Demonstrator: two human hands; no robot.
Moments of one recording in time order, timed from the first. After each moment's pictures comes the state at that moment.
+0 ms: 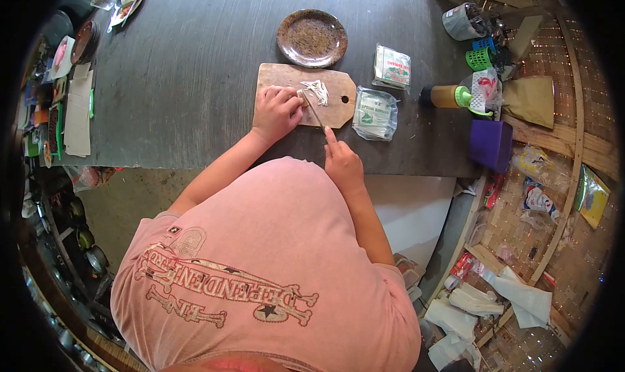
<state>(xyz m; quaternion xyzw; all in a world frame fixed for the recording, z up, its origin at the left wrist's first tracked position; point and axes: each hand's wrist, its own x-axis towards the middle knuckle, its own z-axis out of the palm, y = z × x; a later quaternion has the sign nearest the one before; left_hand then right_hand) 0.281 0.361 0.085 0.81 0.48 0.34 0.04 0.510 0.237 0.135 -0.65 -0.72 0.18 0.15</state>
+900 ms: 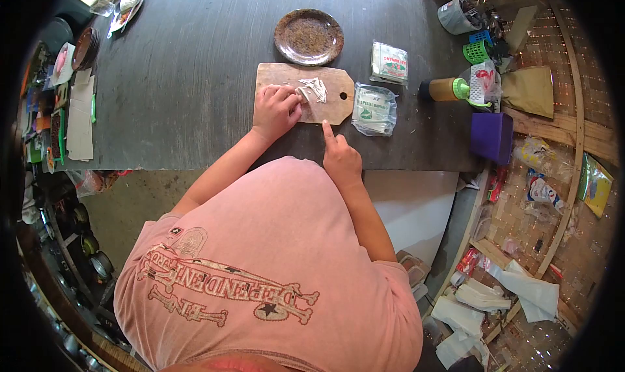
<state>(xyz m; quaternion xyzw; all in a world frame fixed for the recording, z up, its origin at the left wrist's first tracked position) 0.281 0.361 0.083 0.81 0.48 0.34 0.05 0.502 0.237 0.128 -0.66 -0.74 0.10 0.07</state>
